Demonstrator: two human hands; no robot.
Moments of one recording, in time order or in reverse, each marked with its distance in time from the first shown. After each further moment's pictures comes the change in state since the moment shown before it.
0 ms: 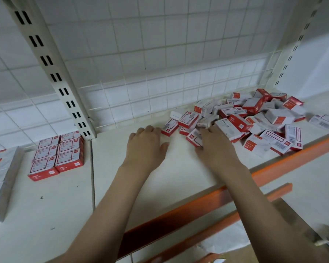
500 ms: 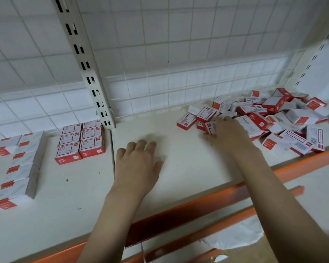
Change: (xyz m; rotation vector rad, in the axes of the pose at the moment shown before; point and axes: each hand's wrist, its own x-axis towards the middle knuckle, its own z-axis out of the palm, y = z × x) left_hand -0.075 -0.043 -0.002 0.081 0.013 -0.107; right_hand 0.022 -0.016 -0.005 -0.123 -0.104 0.017
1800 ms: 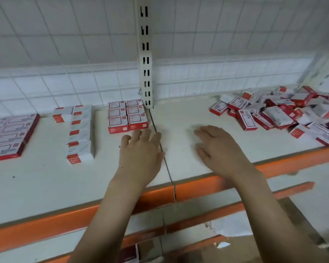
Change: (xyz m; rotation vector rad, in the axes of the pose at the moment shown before) left_hand -0.069 -0.092 -0.015 0.004 0.001 0.004; right_hand -0.102 -0.111 0.030 0.001 0.057 -0.431
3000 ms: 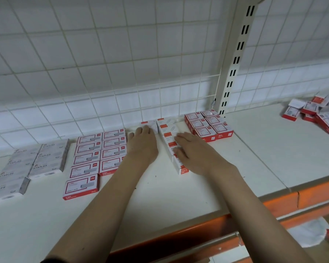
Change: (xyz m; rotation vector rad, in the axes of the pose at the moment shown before) left_hand 0.035 -0.256 0.022 0.105 -0.114 -0.095; right_hand 0.116 -0.257 0.047 0.166 -0.086 -0.107
